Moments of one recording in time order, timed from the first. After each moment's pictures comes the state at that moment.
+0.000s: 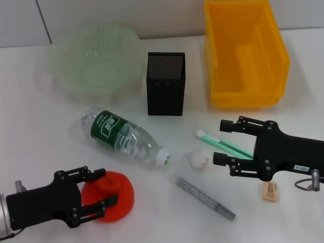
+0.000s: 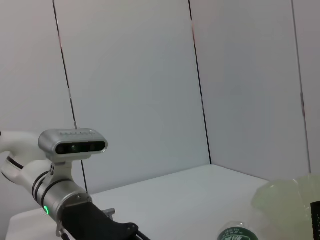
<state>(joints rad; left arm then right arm) -0.33 -2.07 0.91 0.50 1.85 1.53 -1.00 0.31 2.08 -0.79 -0.60 -1.74 -1.71 1.05</state>
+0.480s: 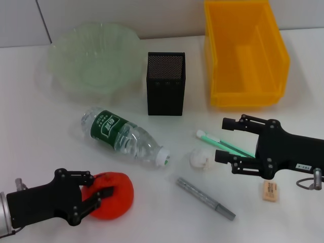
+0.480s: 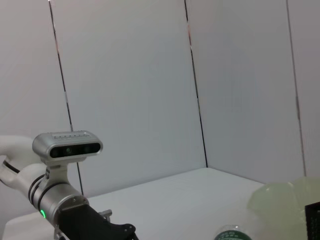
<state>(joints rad) -0.33 -2.07 0.90 0.50 1.85 1.53 -0.98 0.31 2.08 -0.78 -0.60 -1.74 -1.71 1.05</state>
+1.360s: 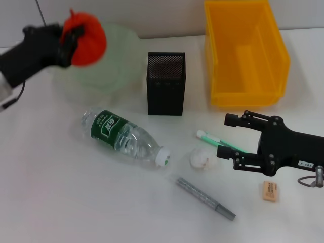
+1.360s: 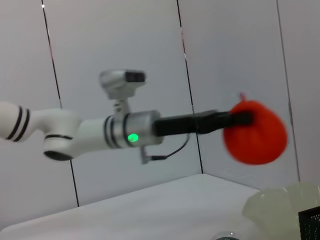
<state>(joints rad) -0.56 -2.07 0.90 0.55 1.34 1.21 -1.00 0.31 2.08 -0.77 -0.60 -1.72 -1.72 1.05</state>
